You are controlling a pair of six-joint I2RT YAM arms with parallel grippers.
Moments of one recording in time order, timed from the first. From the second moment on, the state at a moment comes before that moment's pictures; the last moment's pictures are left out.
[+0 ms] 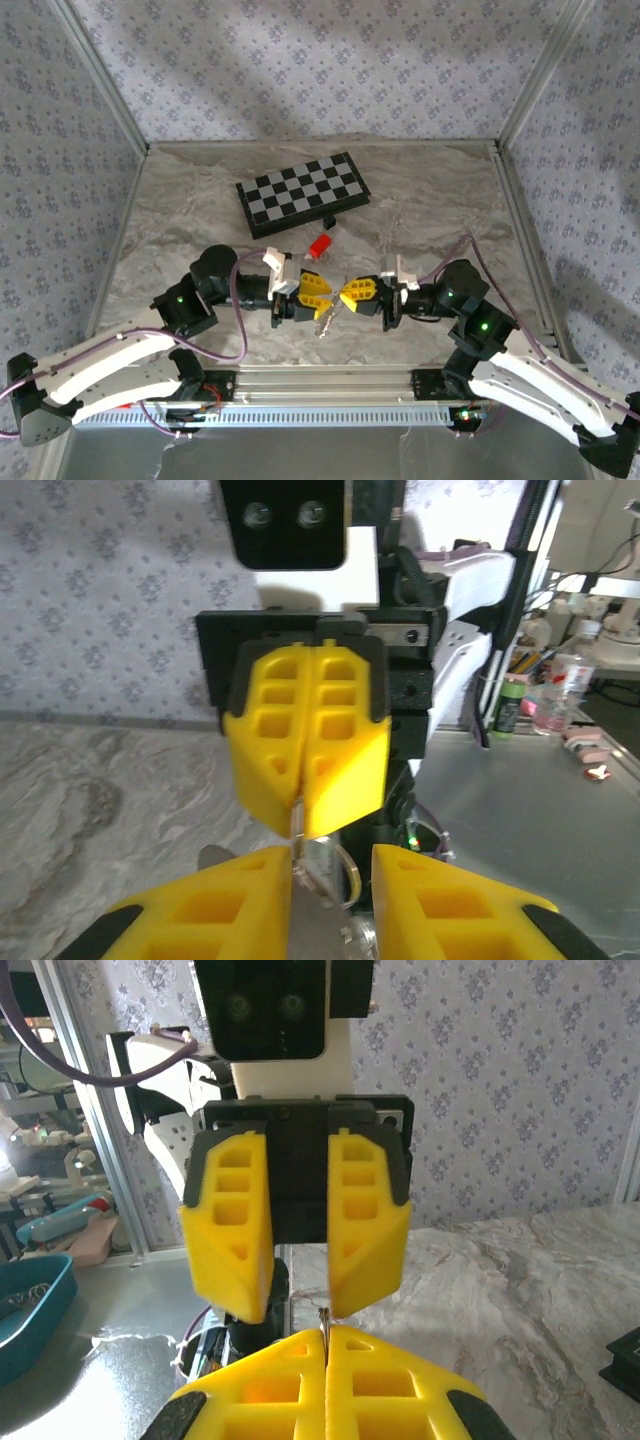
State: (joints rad) left arm -1.01 0.84 0.75 0.03 0.61 -0.05; right arm 0.87 0.60 0.58 0.08 -0.62 0.09
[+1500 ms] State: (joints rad) left arm -1.01 0.89 0.79 -0.09 0.61 0.02; right arm 0.89 0.62 0.59 0.01 -0.61 0.03
